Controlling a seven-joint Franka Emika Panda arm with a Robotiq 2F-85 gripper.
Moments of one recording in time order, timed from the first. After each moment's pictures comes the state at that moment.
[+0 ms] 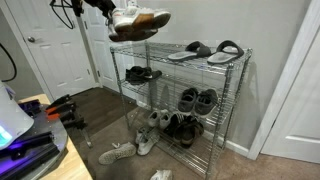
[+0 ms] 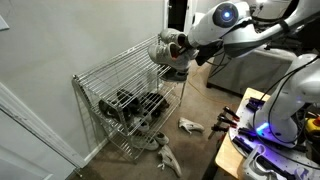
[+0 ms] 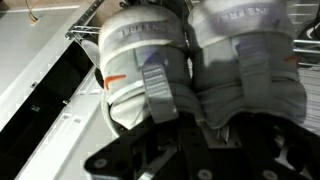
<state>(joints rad) 0.09 -0.33 0.27 -2.51 -1.06 2.40 1.25</state>
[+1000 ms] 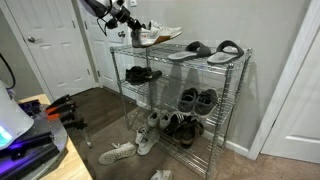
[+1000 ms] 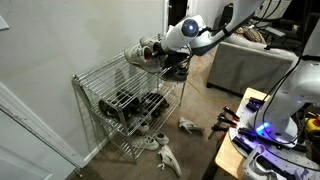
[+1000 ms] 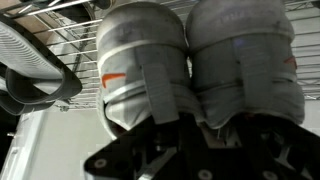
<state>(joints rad) 0.07 0.19 0.14 -2.11 -1.46 2.73 1.72</state>
